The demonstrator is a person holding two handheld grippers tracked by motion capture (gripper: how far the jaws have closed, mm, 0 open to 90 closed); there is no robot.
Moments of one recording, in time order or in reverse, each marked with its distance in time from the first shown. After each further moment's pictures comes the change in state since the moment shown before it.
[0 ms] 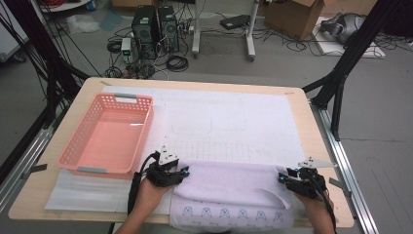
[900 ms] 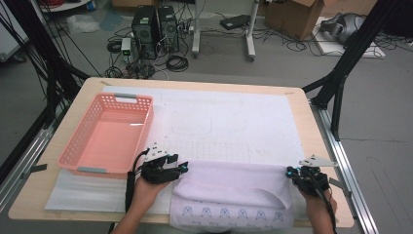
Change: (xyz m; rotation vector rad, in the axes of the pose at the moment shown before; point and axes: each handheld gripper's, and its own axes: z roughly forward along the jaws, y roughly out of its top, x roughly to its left) left arm 0.017 0.001 -0.008 -0.139 -0.098 -0.091; right arm 0.000 0.007 -0.014 -0.011 -0.161 -0.017
